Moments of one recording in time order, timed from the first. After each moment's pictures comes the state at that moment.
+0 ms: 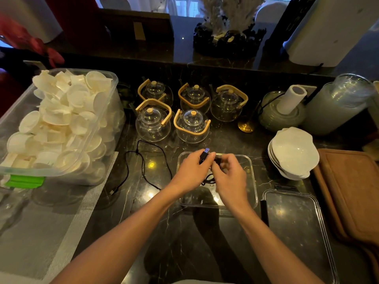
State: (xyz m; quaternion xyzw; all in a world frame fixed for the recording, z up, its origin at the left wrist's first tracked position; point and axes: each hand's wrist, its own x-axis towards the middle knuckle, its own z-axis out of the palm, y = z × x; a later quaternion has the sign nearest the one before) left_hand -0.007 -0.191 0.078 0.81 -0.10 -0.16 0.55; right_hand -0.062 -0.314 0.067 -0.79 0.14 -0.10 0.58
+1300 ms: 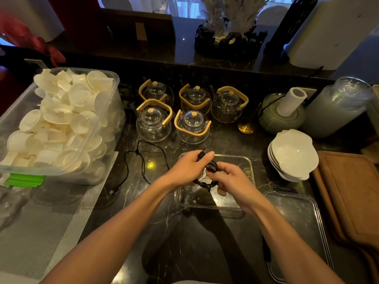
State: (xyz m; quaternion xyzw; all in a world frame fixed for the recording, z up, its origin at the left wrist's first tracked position) left_hand 0.010 -0.175 0.075 0.77 -0.11 -0.26 0.57; right_hand -0.057 -0.339 0.088 -0.68 0.11 0.19 0.70
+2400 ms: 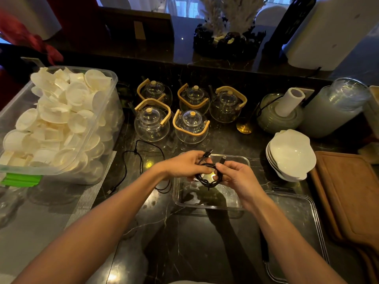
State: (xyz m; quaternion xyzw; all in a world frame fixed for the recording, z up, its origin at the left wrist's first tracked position) left_hand 0.033 -0.167 0.088 0.75 -0.20 -0.40 0.48; right_hand -0.054 -0.356 0.075 -0.64 0.19 0.13 0.74
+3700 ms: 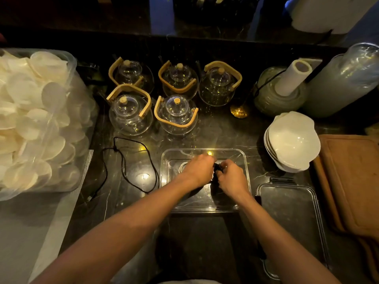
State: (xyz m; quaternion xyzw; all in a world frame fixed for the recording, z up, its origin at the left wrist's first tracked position) left_hand 0.042 -0.260 -0.010 0.91 -0.25 -0.26 0.20; right_hand -0.021 -0.385 -0.036 -0.88 0.27 0.13 0.37
